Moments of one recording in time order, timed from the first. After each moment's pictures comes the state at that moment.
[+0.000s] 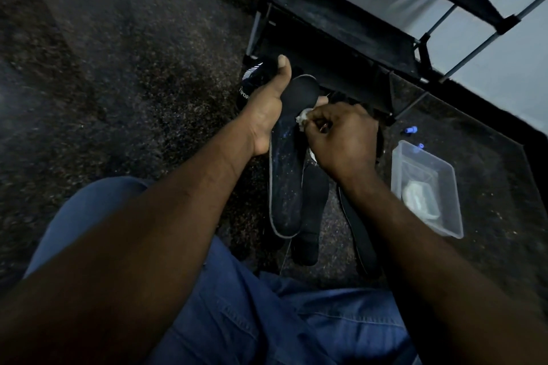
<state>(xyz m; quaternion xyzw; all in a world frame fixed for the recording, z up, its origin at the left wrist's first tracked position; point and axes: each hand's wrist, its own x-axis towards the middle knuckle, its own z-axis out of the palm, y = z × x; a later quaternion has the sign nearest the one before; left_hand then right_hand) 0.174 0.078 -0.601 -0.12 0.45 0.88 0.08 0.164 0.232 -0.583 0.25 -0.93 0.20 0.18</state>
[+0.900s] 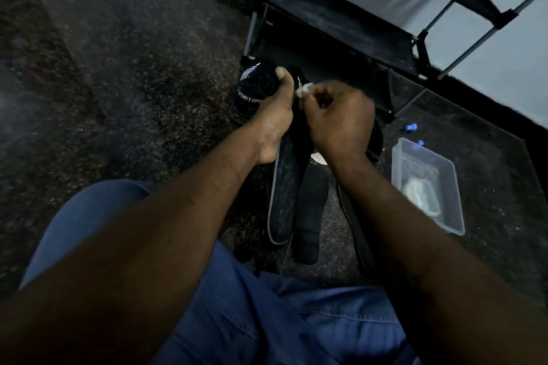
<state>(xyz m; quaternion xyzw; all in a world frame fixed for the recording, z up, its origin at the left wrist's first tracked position) 0.185 0.097 -0.591 -0.17 0.52 0.84 0.05 0.153 0.211 -0.574 0.19 -0.91 0.31 0.21</state>
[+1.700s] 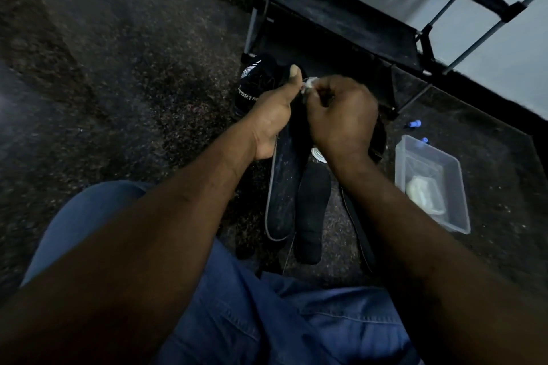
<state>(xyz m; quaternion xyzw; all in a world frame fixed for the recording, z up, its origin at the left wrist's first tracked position) 0.184 0.092 -0.595 -0.13 0.49 0.86 0.06 0.152 0.208 -0.574 0.18 -0.91 0.31 0.22</state>
